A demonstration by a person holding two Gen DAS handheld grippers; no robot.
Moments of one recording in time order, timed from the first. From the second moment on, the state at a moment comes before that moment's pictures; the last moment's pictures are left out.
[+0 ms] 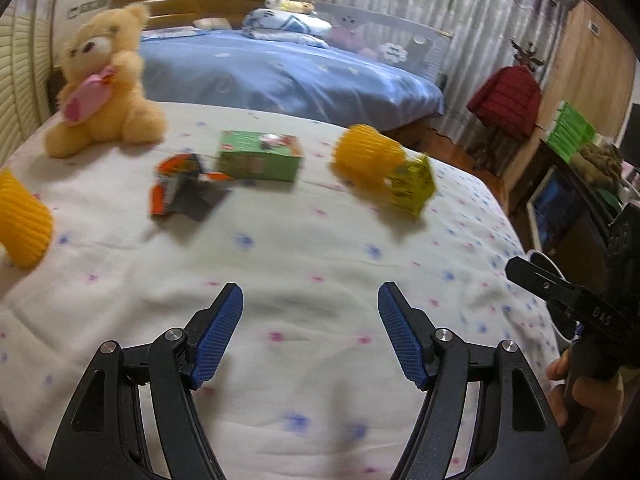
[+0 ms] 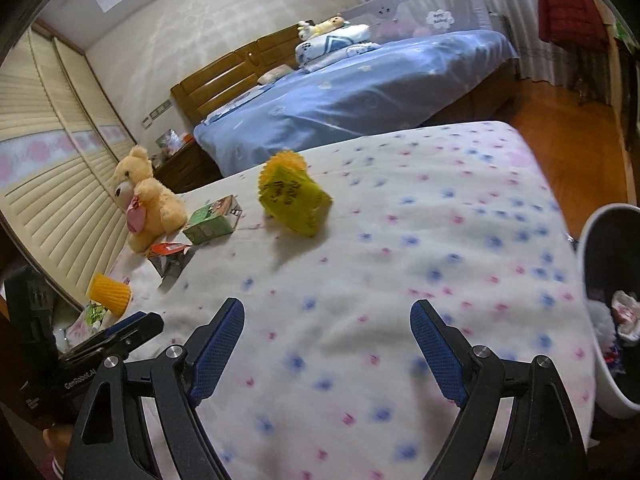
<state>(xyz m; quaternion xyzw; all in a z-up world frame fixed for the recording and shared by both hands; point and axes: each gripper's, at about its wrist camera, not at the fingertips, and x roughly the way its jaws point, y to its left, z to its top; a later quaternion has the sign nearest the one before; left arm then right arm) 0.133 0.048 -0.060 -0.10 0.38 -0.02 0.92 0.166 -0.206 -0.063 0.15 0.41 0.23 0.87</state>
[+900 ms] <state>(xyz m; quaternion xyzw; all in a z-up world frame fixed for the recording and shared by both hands) 0.213 0.158 -0.082 -0.10 0.40 0.07 0.91 0.257 -0.124 -0.080 0.10 0.42 0.24 0.87</state>
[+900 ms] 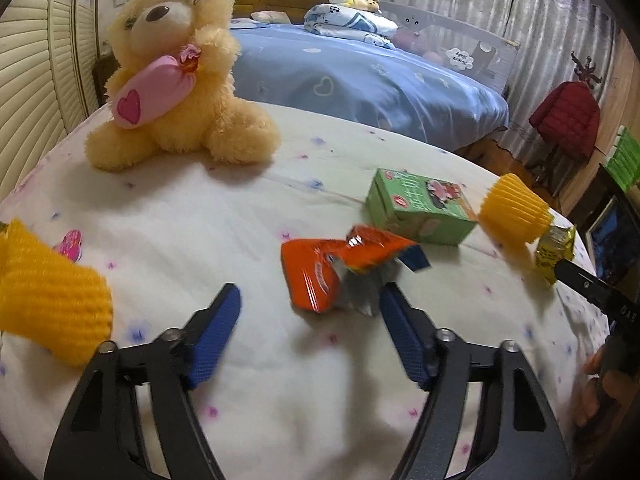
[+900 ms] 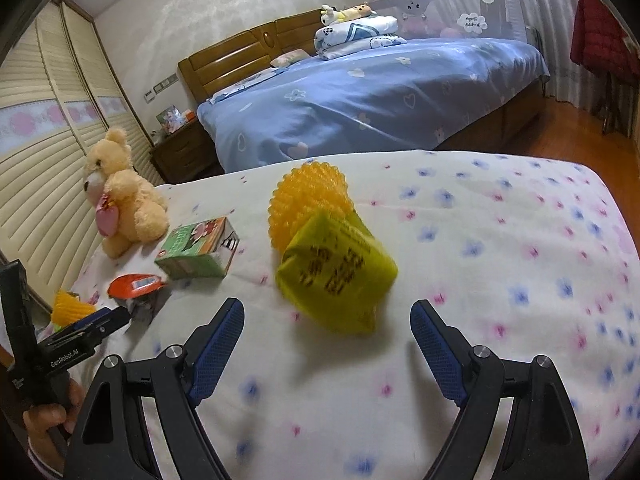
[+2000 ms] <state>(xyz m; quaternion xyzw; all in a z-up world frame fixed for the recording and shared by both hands) 0.160 0.035 -0.059 -0.09 0.39 -0.08 0.91 0.176 -0.194 -0.072 0.14 0.41 0.24 0.87</state>
